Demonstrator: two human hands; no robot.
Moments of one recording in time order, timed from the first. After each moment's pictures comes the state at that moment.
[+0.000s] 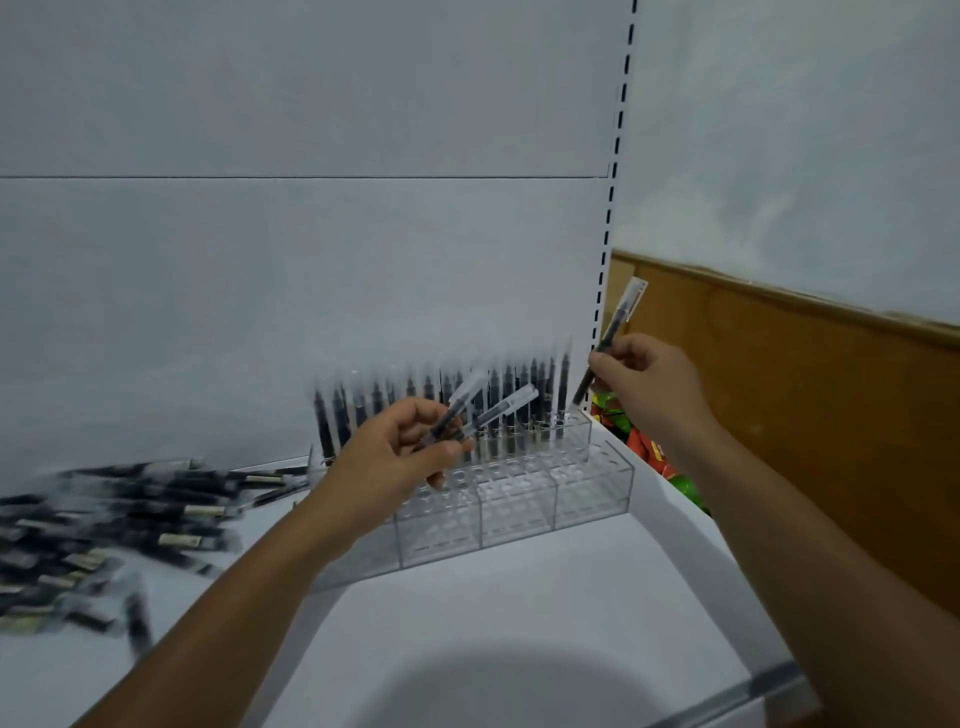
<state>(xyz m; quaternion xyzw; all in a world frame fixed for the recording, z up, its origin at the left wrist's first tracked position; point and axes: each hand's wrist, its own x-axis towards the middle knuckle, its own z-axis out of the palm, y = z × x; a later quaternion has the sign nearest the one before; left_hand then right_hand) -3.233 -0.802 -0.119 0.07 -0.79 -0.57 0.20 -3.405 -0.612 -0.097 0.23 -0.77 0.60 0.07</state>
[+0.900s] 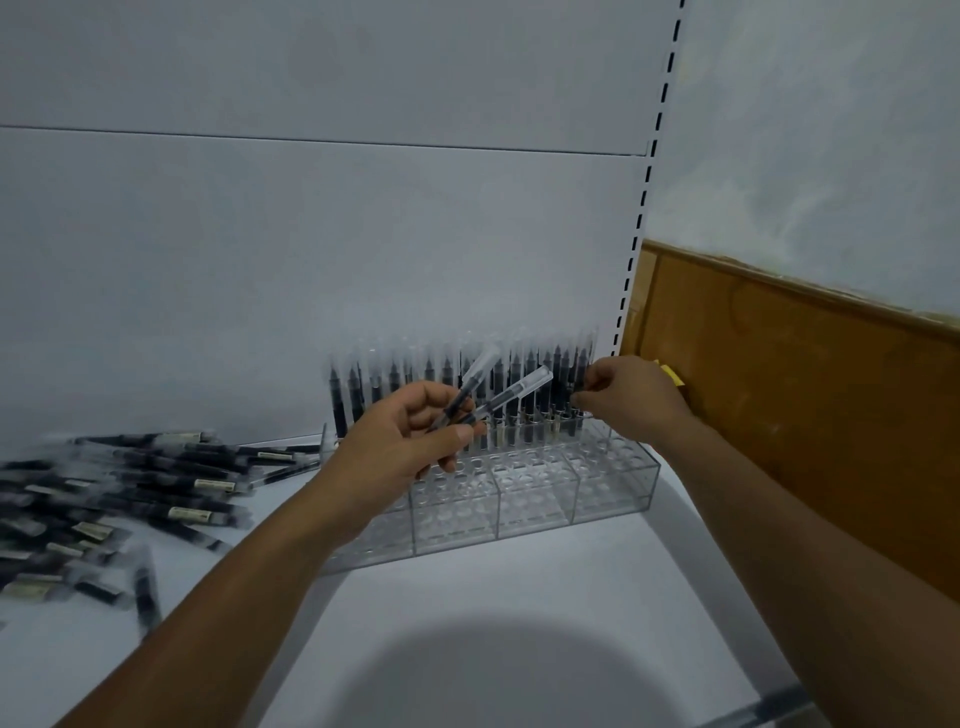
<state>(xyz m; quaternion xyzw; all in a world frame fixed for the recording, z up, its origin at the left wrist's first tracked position) -3.233 -0.810 -0.121 0.06 -0.77 -0.61 0.19 -3.443 -0.646 -0.118 0.30 -0.92 0.26 0.07</state>
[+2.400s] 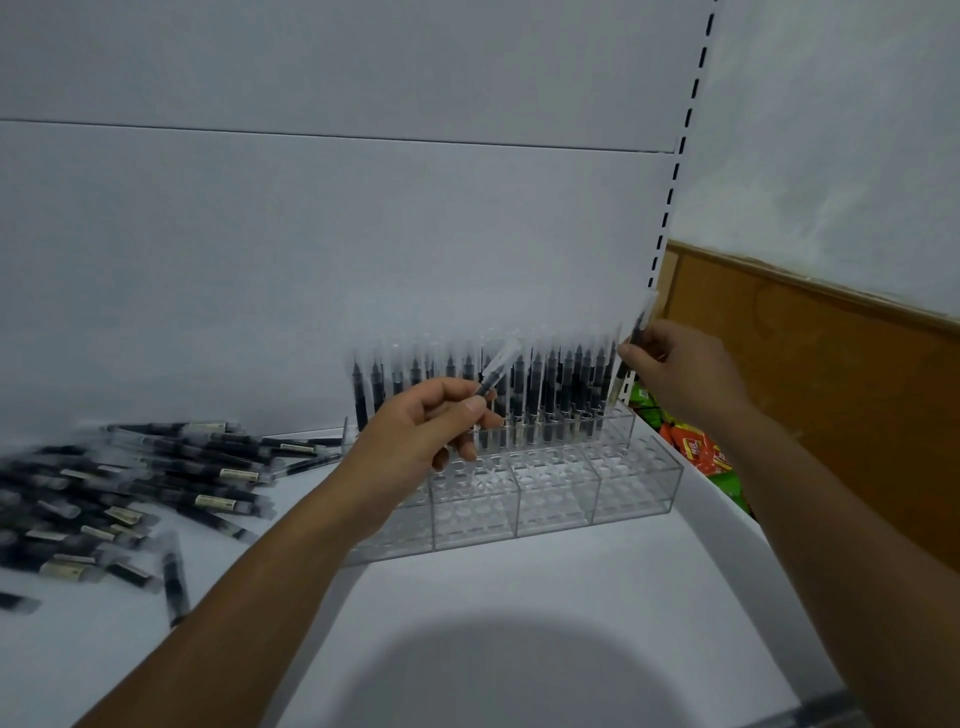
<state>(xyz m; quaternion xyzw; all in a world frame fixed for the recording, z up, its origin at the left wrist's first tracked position) -3.233 -0.812 -0.122 0.08 -0.75 -0.62 0.21 -3.441 -0.632 -0.100 0.30 -0.88 0.33 0.16</state>
